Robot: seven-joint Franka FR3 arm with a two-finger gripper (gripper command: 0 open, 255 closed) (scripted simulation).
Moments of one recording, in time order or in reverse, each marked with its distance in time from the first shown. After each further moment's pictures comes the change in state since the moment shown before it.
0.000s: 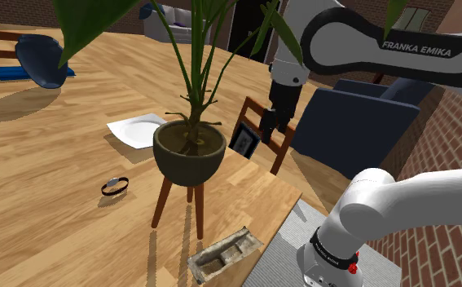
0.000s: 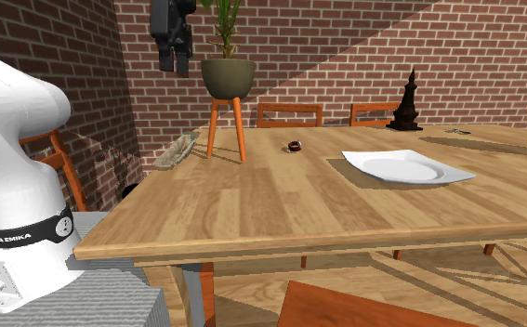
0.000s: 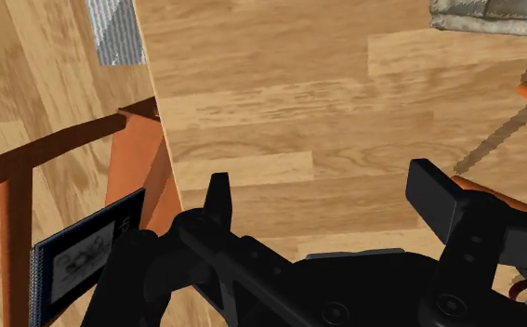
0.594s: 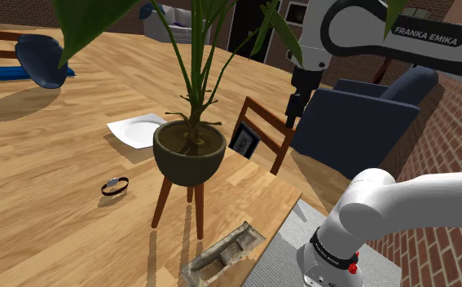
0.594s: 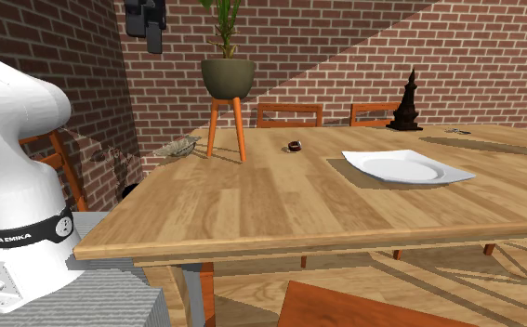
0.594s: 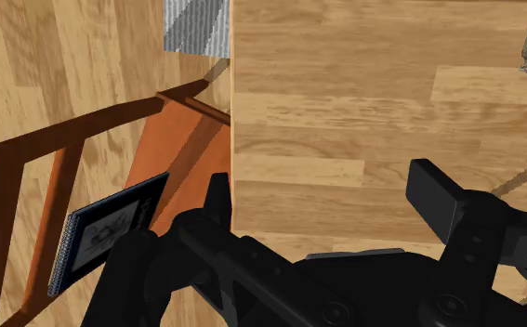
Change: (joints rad) arm -0.012 -0.036 -0.168 0.056 -0.153 -0.091 -0.274
